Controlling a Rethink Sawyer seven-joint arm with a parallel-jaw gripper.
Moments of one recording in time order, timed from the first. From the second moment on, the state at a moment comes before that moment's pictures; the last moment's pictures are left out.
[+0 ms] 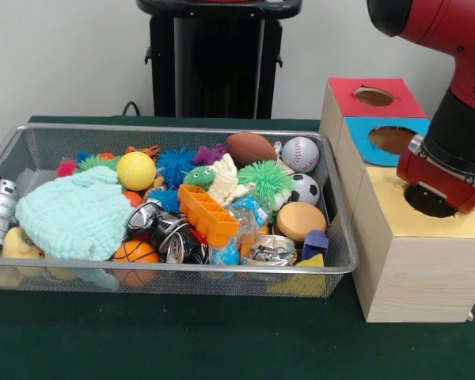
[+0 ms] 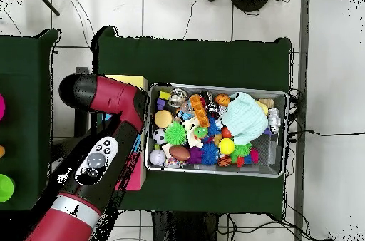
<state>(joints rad) 0.43 -0.03 -0.73 1.09 0.80 0.82 2.15</state>
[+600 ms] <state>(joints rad) 0.43 -0.03 -0.73 1.09 0.81 0.82 2.18</state>
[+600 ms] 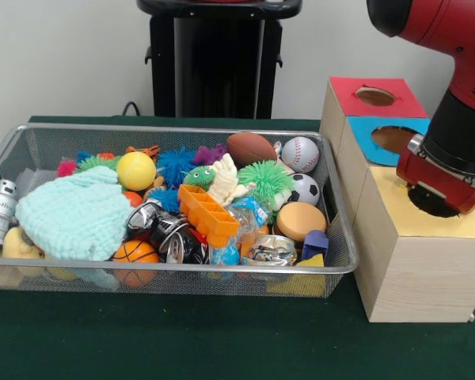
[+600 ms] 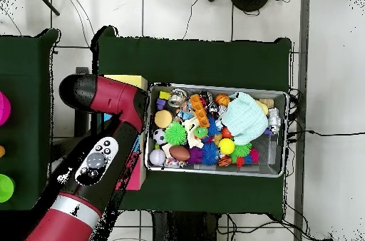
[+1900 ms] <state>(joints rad) 0.46 -0.13 -0.73 1.12 0.79 0.84 2.23</state>
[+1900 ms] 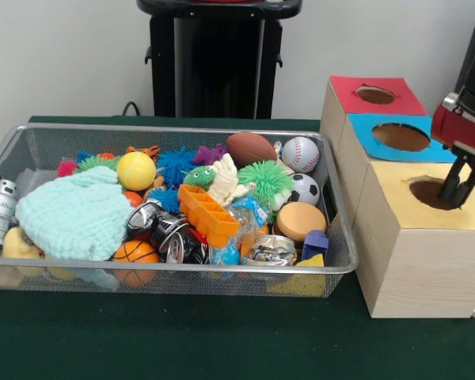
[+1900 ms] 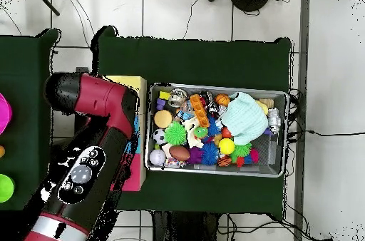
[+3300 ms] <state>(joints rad) 0.49 -0.26 -0.79 1.18 0.73 0.86 2.23</state>
